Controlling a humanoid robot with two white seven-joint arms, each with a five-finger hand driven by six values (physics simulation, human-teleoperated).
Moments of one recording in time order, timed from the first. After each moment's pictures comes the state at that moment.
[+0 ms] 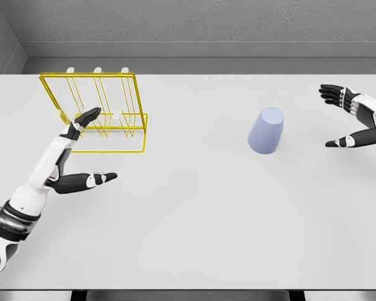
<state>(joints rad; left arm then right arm) -0.07 0.83 -0.65 -1.76 0.12 -0.61 0.40 -0.40 -0.85 0.41 -1.15 -0.59 -0.41 0.61</state>
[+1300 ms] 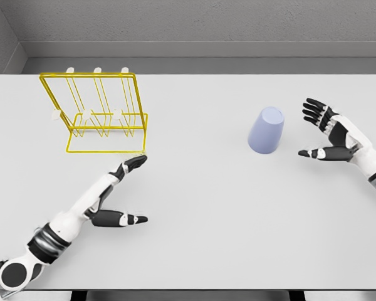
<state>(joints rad) -0.29 0.88 -1.15 -1.69 0.28 -0.61 0.41 -0.26 -0.55 0.16 -1.12 -0.54 -0.33 0.61</state>
